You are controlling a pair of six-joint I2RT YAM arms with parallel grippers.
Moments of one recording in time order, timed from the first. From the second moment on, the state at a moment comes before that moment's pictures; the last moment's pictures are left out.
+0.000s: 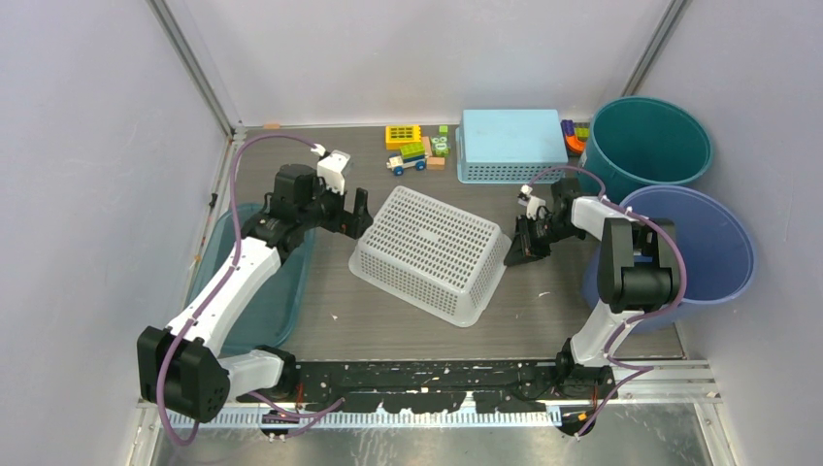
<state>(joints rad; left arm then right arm) -0.33 1.19 0.99 -0.36 0.27 0.00 -0.03 1.75 1.01 -0.68 -0.67 -0.13</state>
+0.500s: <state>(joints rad) -0.33 1.18 0.99 -0.36 0.27 0.00 -0.04 1.75 1.01 -0.68 -0.65 -0.13</state>
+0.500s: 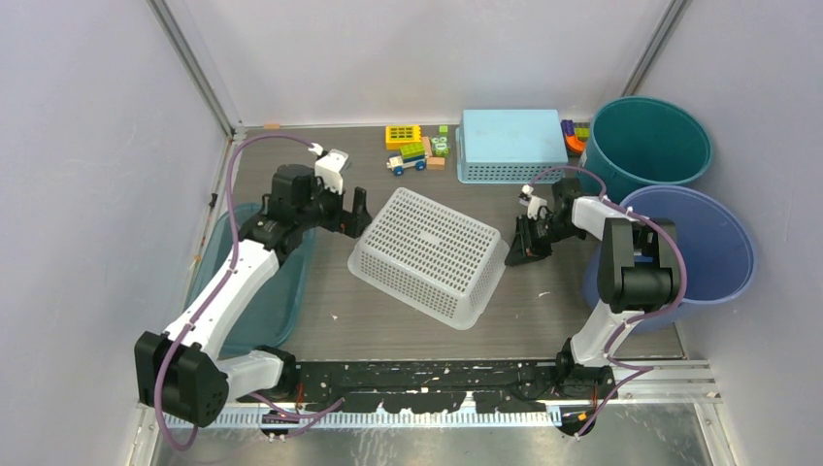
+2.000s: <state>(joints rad) -0.39 1.30 1.11 -0.42 0.20 0.20 -0.05 1.23 0.88 -0.56 -0.83 -0.24</state>
